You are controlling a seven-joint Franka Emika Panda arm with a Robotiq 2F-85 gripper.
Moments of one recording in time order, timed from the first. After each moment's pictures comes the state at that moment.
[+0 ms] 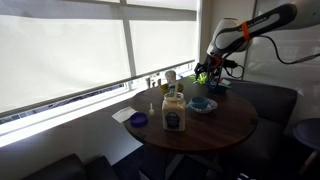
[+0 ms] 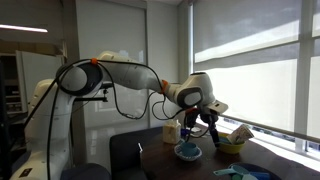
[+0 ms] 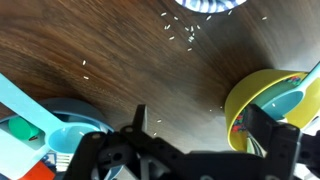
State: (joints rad) arm -0.10 0.18 -0.09 -1.80 0.09 2.33 0.48
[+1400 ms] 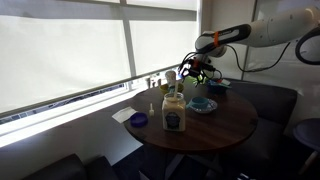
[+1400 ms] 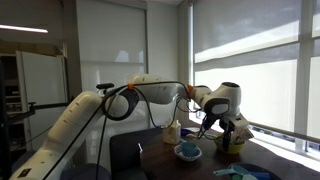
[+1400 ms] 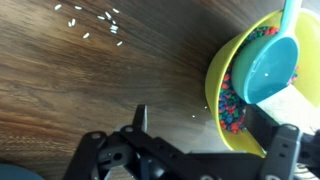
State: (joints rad) arm -0.13 0.62 -0.12 -1.21 0.36 2.03 0.69
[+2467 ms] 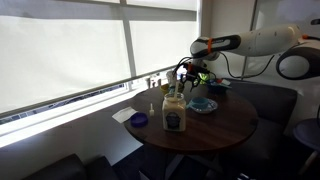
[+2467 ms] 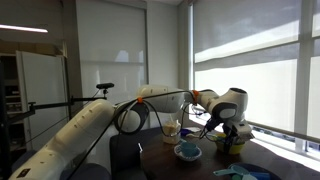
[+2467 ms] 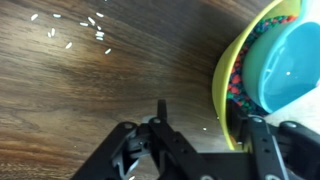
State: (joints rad) arm -0.15 0.81 -0.11 -0.94 0.36 1.86 0.82
